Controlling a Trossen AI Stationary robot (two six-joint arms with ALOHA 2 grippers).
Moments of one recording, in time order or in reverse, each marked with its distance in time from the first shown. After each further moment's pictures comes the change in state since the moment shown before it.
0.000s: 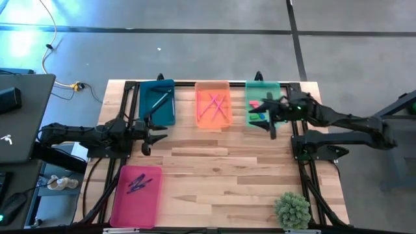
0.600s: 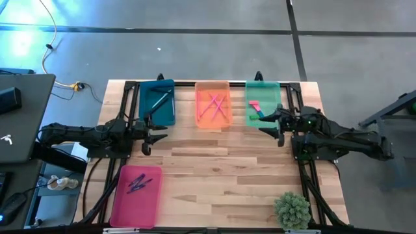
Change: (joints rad) left arm 0.000 0.000 0.000 -0.004 -0.008 -0.010; right arm 0.002 -0.416 -0.381 0.057 0.075 0.163
